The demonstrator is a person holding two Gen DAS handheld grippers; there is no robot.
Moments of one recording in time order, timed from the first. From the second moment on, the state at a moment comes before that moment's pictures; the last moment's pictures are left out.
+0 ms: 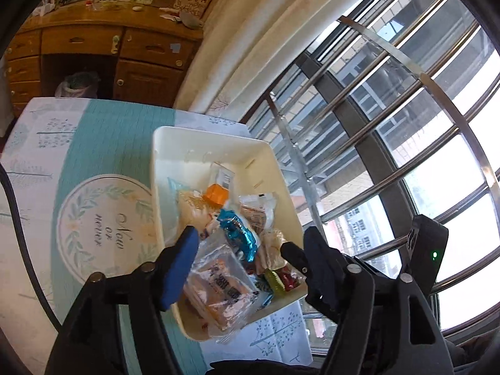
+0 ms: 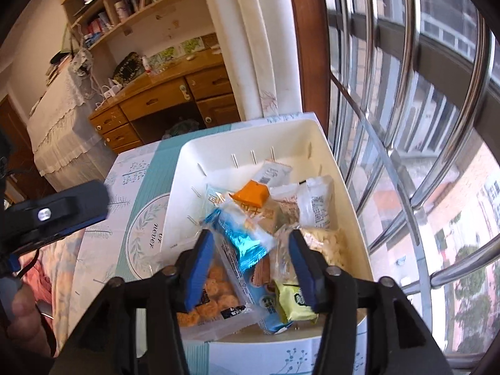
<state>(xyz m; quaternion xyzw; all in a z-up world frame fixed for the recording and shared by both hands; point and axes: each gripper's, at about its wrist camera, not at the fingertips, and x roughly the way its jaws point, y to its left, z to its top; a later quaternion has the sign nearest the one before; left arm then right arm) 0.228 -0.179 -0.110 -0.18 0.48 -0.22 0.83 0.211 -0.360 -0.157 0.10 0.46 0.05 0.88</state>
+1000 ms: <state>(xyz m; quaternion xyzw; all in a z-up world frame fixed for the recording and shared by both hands) 0.063 0.067 -0.082 -0.12 0.51 -0.05 0.85 0.077 -0.183 -0.150 0.09 0.53 0.07 0.84</state>
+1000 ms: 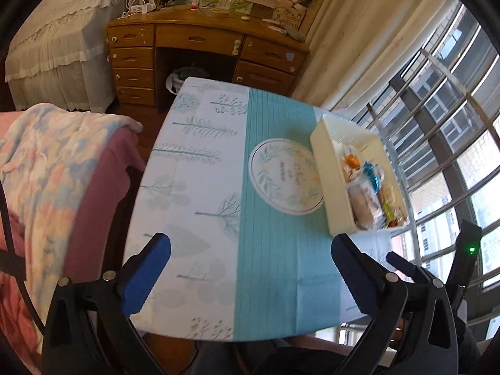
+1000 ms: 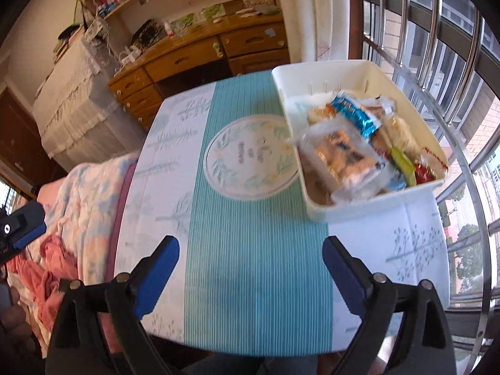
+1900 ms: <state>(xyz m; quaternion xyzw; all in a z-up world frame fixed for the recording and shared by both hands) -0.006 -0.033 -0.003 -0.04 0.47 -0.05 0.88 -0.020 -0.213 -0.037 0.06 0.49 0.05 0.87</state>
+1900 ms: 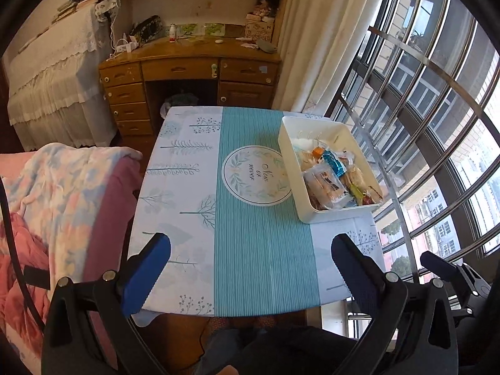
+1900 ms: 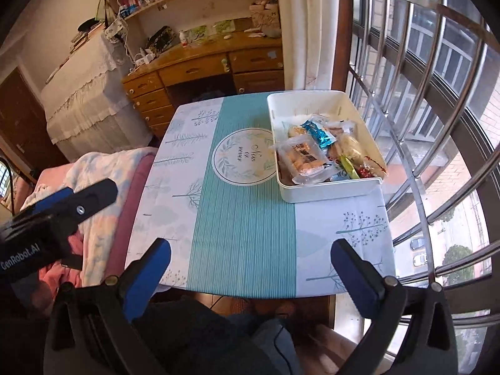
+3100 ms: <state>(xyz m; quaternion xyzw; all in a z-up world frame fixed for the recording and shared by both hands) 0.000 -0.056 0.005 0.00 0.42 -0.04 0.91 -0.004 -0.225 -0.040 0.07 0.47 0.06 0.88</state>
